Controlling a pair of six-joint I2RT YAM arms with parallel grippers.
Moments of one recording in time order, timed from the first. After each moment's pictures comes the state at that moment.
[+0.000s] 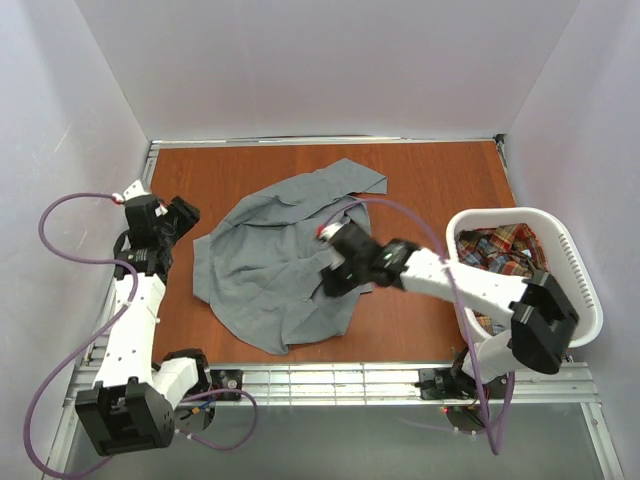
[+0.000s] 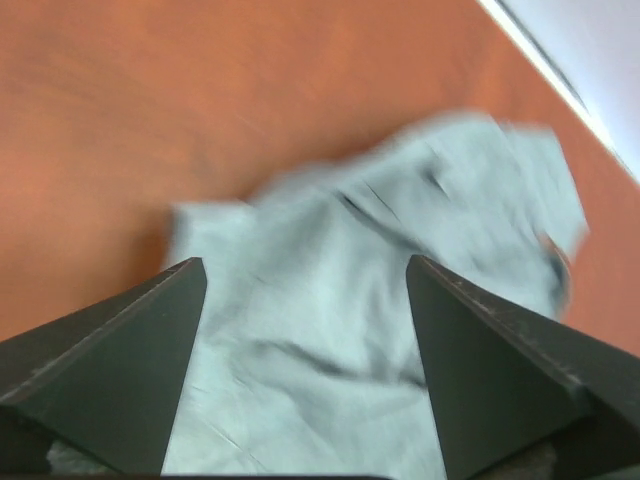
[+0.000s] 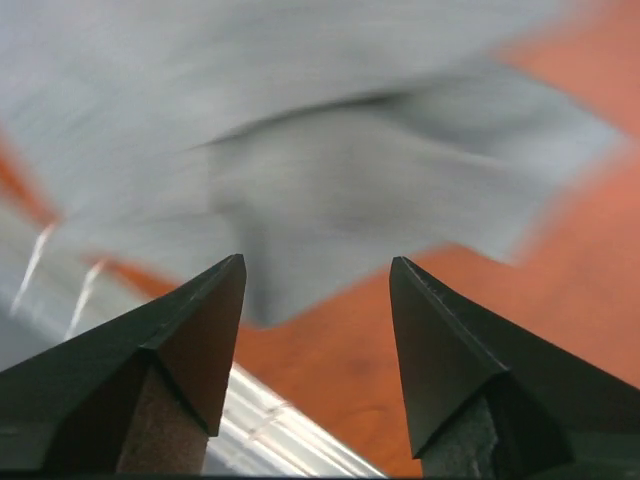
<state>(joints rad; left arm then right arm) 0.12 0.98 0.89 -0.45 -0.02 -0.57 1.05 1.47 1.09 -0.61 -0.07 0.34</state>
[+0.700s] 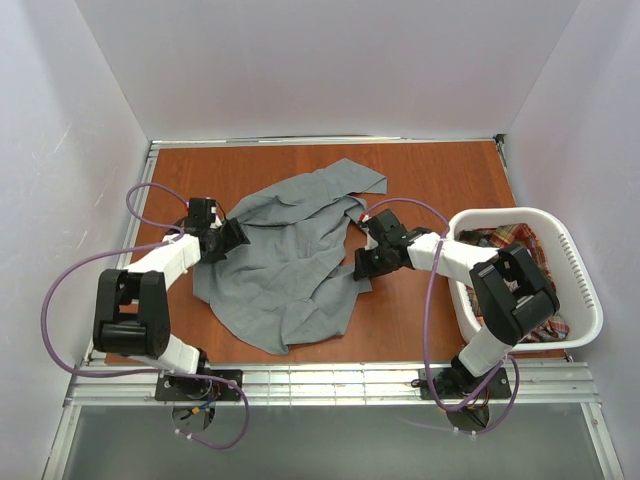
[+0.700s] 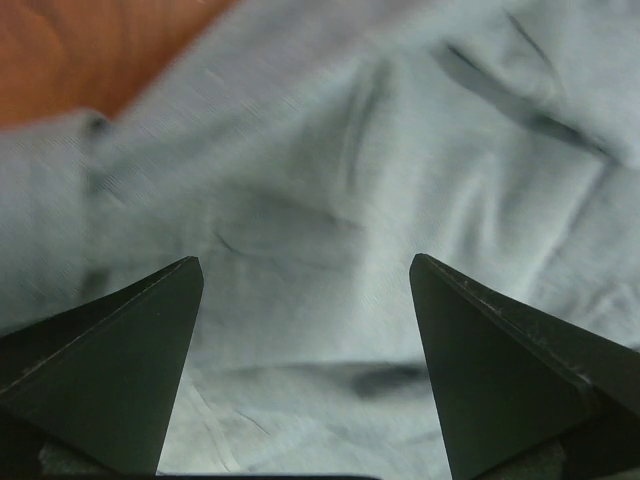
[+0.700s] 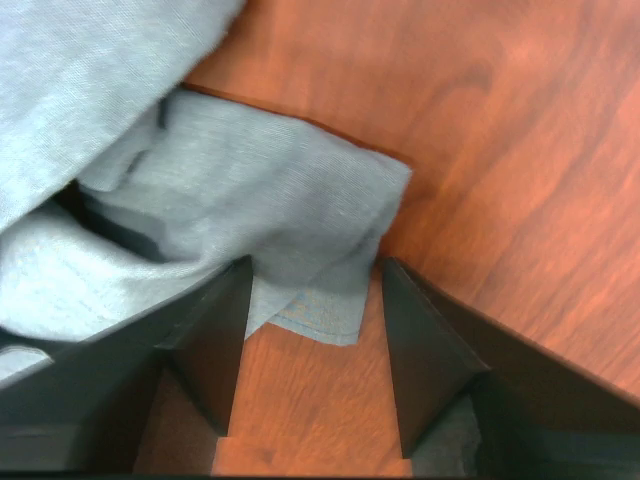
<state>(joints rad) -0.09 1.47 0.83 -0.32 0.11 -0.57 0.62 1.63 0.91 -0.41 -0.17 0.36</state>
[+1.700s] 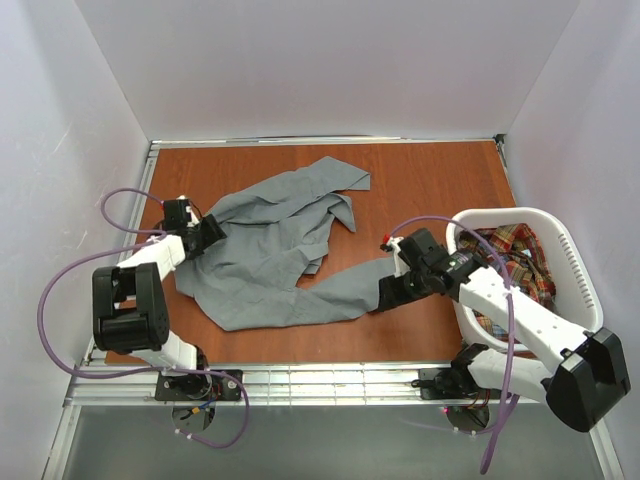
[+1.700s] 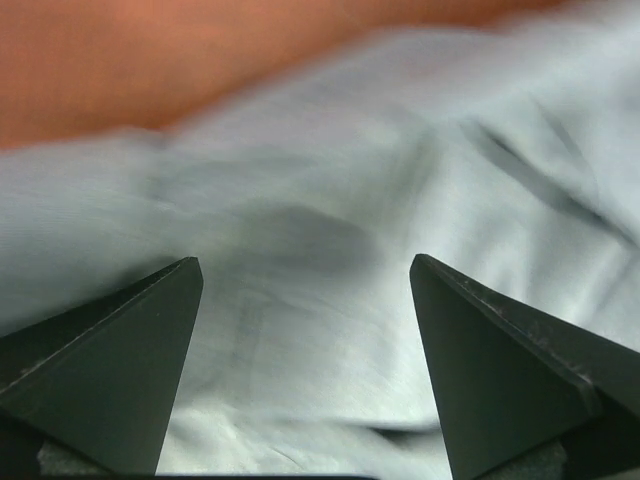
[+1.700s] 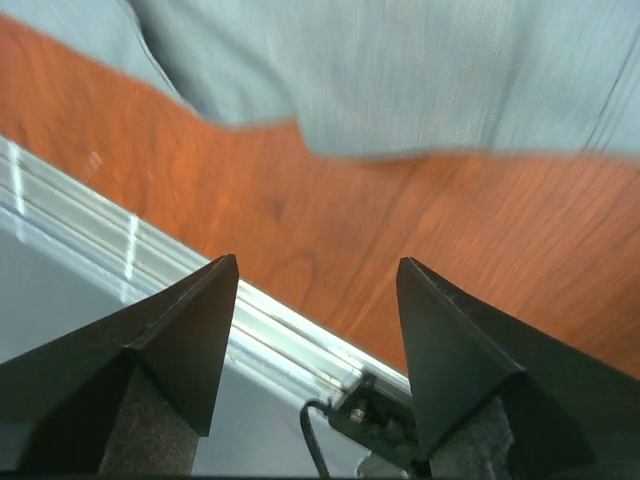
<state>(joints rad) 0.11 1.55 0.81 -0.19 0.11 -0.46 0.65 1.08 0.77 -0.85 -0.25 0.26</state>
